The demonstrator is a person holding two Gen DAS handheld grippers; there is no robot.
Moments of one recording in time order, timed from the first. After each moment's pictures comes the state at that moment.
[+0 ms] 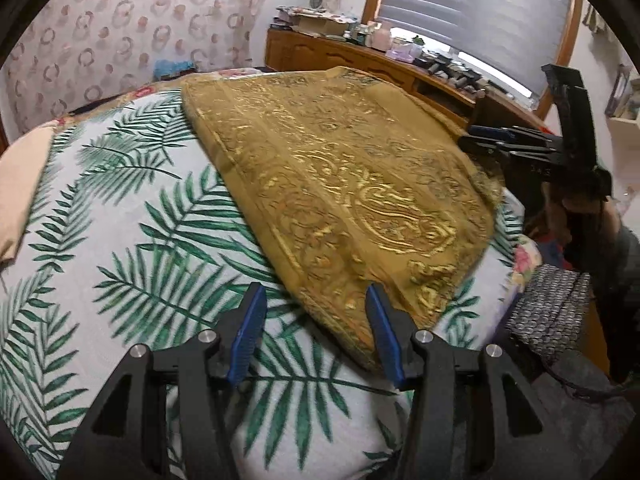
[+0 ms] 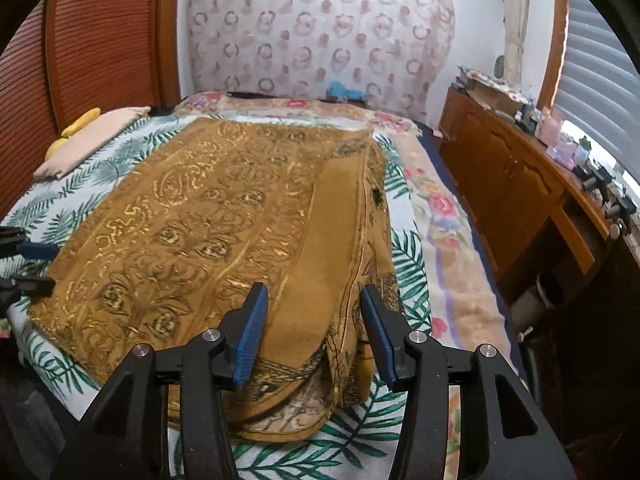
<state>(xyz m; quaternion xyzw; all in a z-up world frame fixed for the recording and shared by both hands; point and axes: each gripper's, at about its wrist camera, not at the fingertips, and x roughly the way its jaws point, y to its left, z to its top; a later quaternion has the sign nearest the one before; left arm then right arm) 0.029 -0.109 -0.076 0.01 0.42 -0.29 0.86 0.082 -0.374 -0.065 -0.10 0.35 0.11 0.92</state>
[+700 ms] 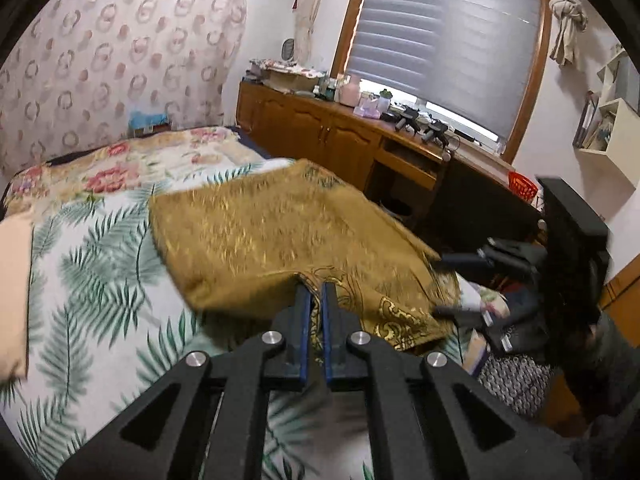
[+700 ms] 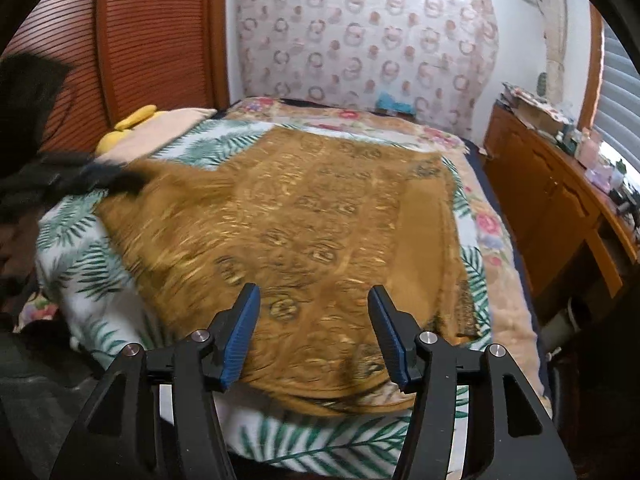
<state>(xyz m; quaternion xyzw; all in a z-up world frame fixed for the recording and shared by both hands) 0.079 -0.131 0.011 -0.01 0.33 -0.34 0.88 0.046 -0.327 -0.047 -0.11 0.34 0.20 0.91</state>
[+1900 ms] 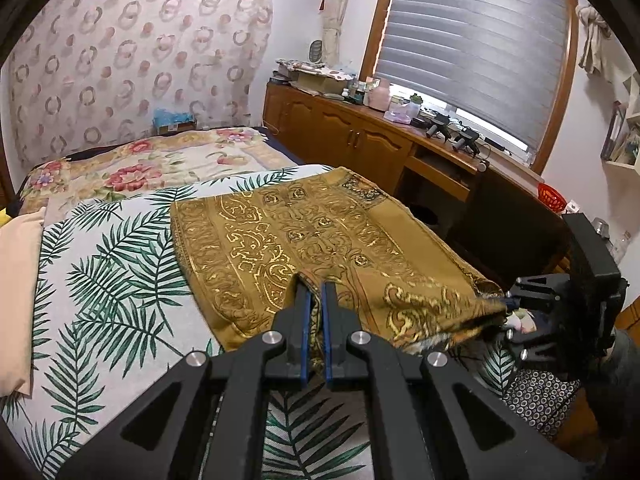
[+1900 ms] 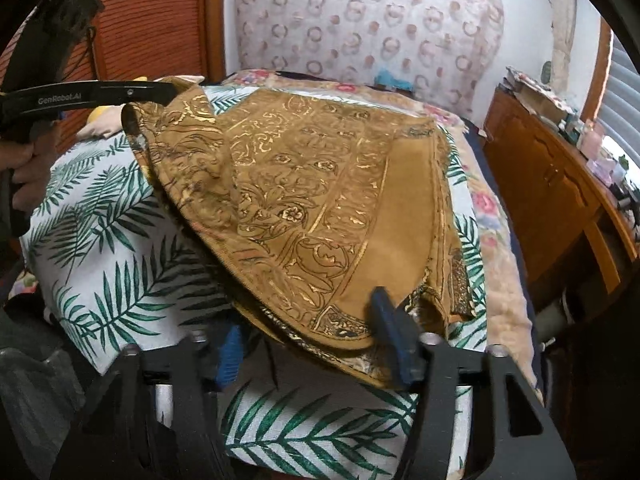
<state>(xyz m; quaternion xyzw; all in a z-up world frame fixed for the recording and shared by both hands) 0.111 -0.132 -0.006 -0.01 0.33 -0.29 0.90 0.067 -0.354 -0.082 -0.12 0.39 0.19 0.89</state>
